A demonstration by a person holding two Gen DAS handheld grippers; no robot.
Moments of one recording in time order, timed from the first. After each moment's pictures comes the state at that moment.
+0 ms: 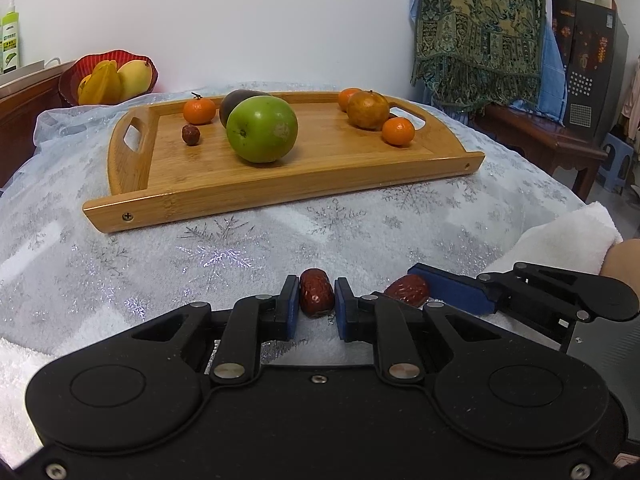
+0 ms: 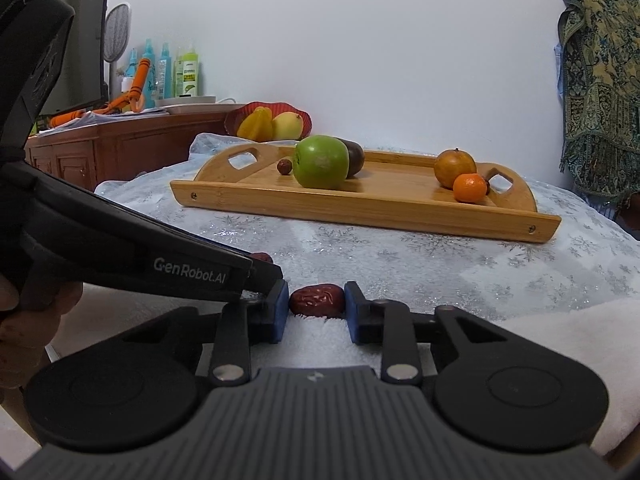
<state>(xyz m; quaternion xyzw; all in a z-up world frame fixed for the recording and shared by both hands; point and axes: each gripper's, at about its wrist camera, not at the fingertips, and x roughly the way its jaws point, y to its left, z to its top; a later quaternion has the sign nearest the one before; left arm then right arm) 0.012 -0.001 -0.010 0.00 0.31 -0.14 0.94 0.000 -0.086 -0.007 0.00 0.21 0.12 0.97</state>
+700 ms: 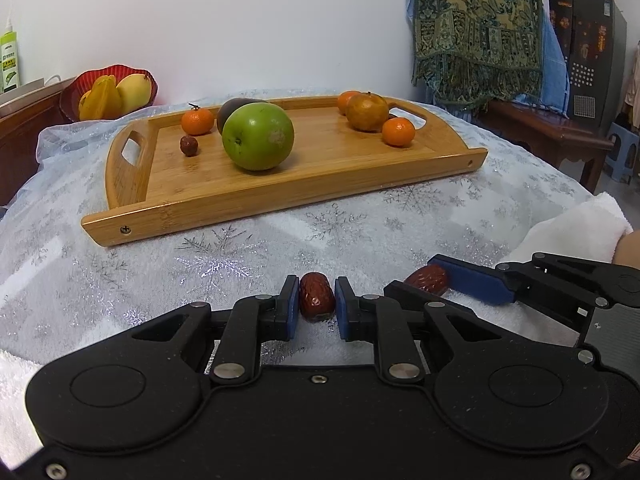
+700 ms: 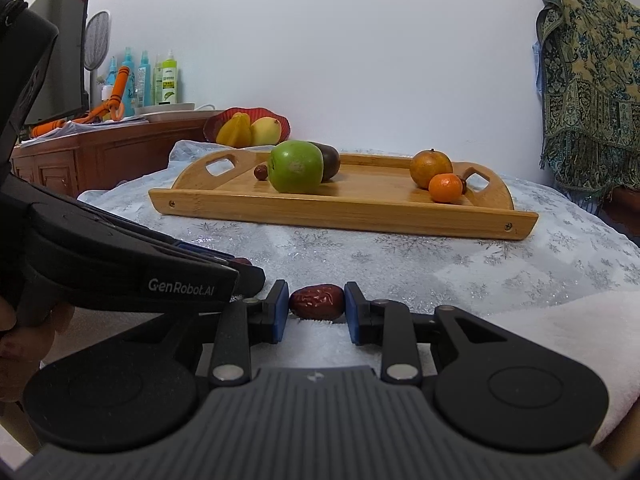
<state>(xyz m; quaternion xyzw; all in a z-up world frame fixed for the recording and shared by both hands) 0.015 -0.010 -0.013 0.03 0.30 -0.13 0.94 -0.001 -0.092 -0.007 0.00 0.21 0.10 0.97</state>
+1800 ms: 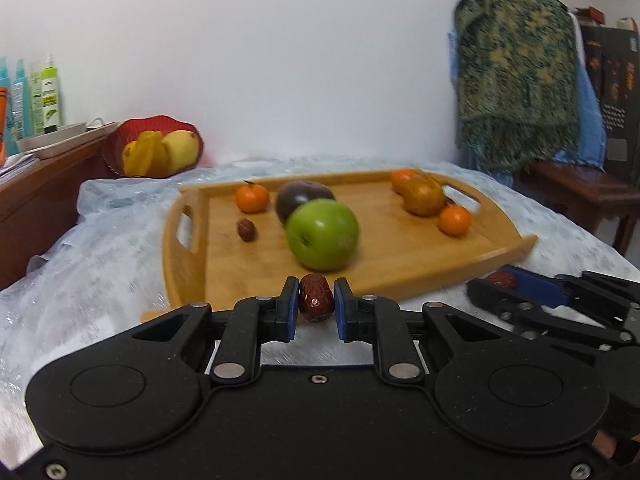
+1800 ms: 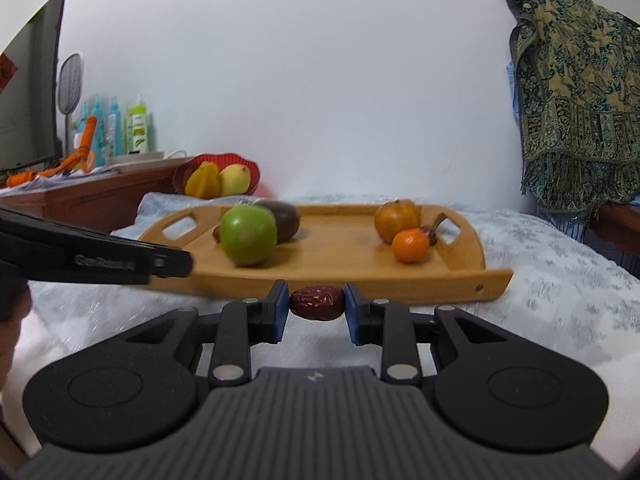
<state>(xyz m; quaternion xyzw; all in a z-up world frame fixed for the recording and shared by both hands) 0.048 0.014 0.029 0.01 0.23 -0.07 0.97 0.040 -0.124 0.018 0.03 0.16 0.06 0.99</state>
